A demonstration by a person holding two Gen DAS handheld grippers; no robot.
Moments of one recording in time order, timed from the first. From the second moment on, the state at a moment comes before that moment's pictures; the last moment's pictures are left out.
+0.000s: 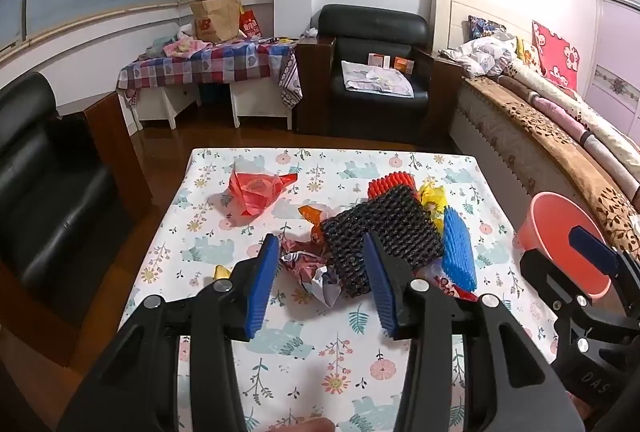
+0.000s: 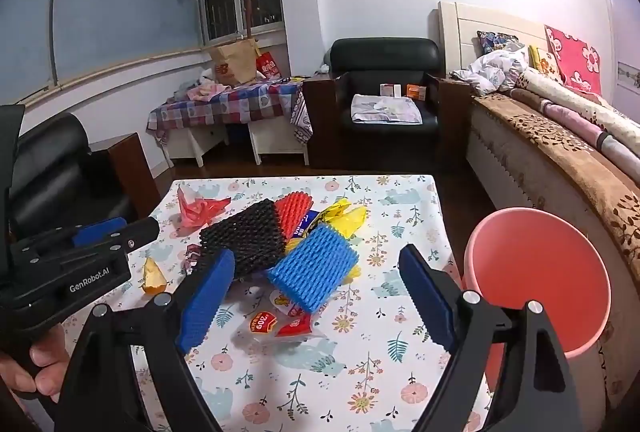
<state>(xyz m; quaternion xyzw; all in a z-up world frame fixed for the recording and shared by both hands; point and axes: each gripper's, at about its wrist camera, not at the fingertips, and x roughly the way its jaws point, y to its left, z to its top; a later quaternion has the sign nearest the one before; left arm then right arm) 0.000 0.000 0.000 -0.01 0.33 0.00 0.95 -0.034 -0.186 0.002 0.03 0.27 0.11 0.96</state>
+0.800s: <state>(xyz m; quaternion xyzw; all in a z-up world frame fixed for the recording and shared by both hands) 0.001 0.000 0.000 -0.02 0.33 0.00 0.94 -0.030 -0.186 0.003 0.04 0.27 0.10 0.96</state>
